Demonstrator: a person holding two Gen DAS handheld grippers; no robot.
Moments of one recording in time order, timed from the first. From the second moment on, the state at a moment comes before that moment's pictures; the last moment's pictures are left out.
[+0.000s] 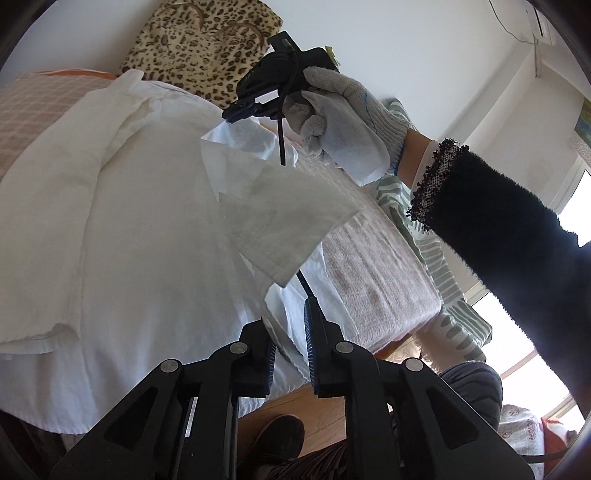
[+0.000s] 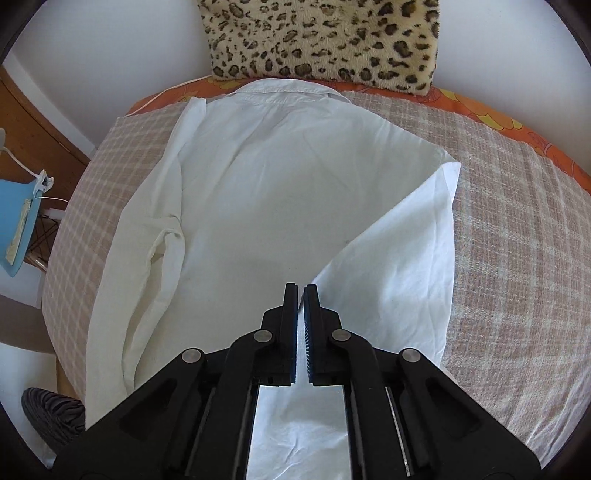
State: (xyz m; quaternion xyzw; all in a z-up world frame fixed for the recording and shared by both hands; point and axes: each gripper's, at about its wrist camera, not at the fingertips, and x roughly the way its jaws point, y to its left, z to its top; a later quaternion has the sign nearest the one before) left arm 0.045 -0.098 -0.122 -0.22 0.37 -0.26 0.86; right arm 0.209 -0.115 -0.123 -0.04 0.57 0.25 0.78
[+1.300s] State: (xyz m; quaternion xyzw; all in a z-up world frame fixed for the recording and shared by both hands) left arm 0.083 -0.045 -0.117 -0.08 0.43 -0.27 0.86; right arm 0.195 -0.239 -0.143 0.12 0.57 0.18 0.79
